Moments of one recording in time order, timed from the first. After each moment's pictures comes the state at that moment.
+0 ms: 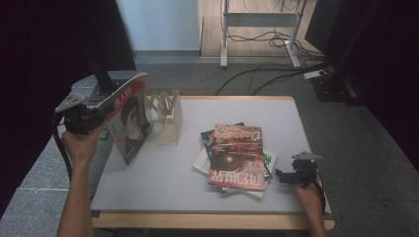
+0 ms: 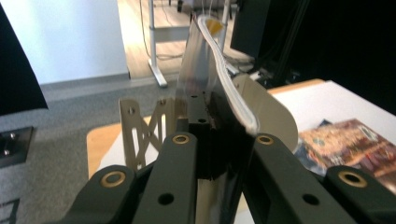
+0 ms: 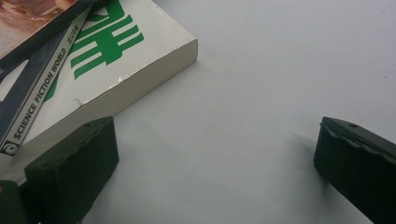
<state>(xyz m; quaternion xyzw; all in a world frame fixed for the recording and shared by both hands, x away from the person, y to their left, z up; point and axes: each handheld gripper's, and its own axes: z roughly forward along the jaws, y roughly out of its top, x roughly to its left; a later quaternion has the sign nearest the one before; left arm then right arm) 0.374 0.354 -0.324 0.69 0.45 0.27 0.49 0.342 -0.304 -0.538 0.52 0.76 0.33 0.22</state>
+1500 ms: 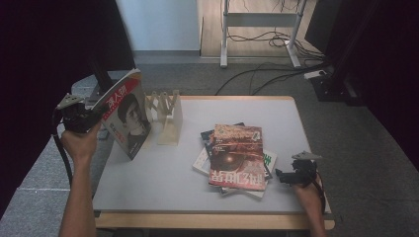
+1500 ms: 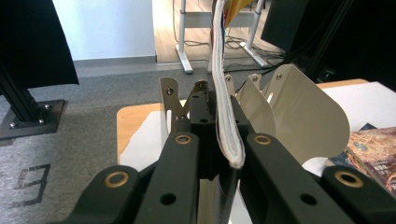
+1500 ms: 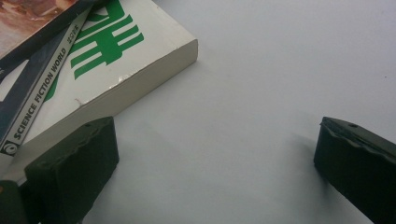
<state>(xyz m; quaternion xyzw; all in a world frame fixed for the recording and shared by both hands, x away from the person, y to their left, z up) 0.389 0.366 -0.336 0.67 0.51 0.29 0.46 0.342 -0.304 -0.538 0.52 0.76 0.33 0.22</state>
